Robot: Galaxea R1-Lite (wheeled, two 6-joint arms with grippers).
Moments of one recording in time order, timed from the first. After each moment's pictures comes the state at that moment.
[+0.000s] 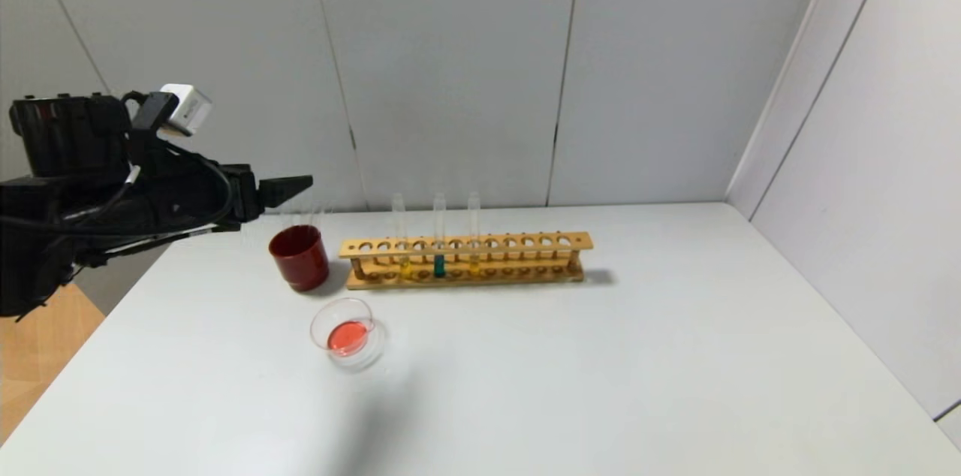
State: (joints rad) left arm 0.00 1.64 -0.85 -0.58 -0.42 0.04; right arm 0.00 0.00 0.00 -0.01 -0.01 0.01
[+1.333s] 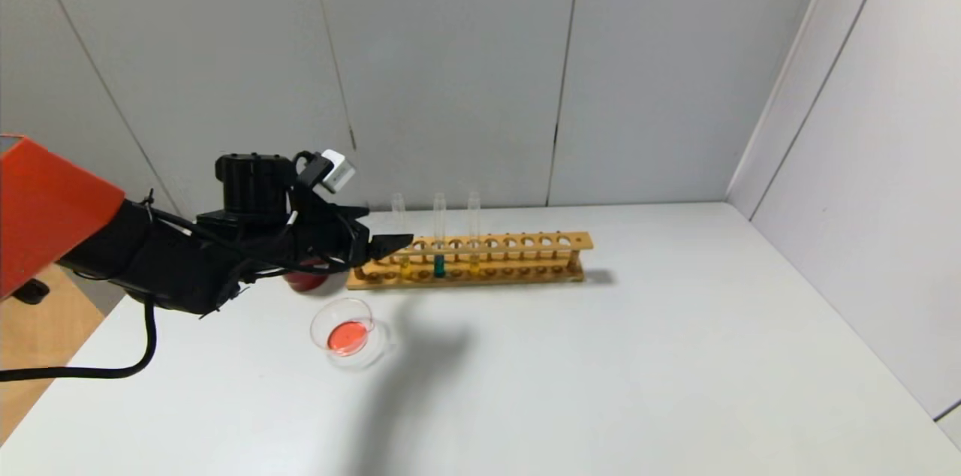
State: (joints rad) left arm -0.20 2.03 -0.99 -0.71 -0.49 0.15; right arm 0.00 0.00 0.00 -0.01 -0.01 0.01
